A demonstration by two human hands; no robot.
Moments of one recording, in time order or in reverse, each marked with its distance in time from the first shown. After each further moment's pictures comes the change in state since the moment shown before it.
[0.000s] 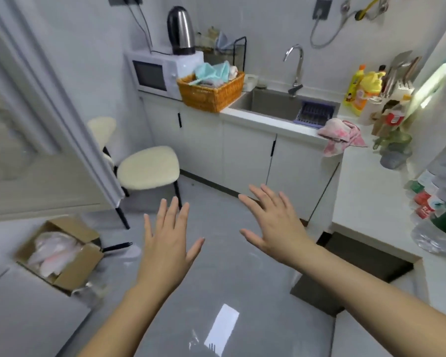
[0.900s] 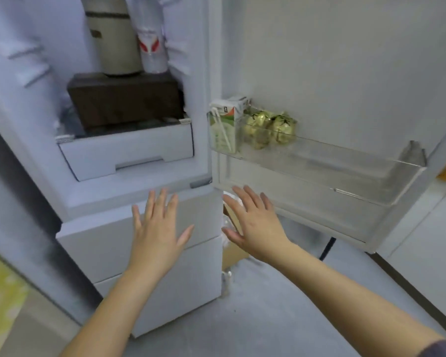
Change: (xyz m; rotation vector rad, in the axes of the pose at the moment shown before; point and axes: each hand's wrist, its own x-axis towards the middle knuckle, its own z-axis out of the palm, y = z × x) left_hand -0.209 -0.450 -0.159 0.237 0.231 -0.709; right_hand 0.190 -0.545 0.057 0.175 0.087 -0.719
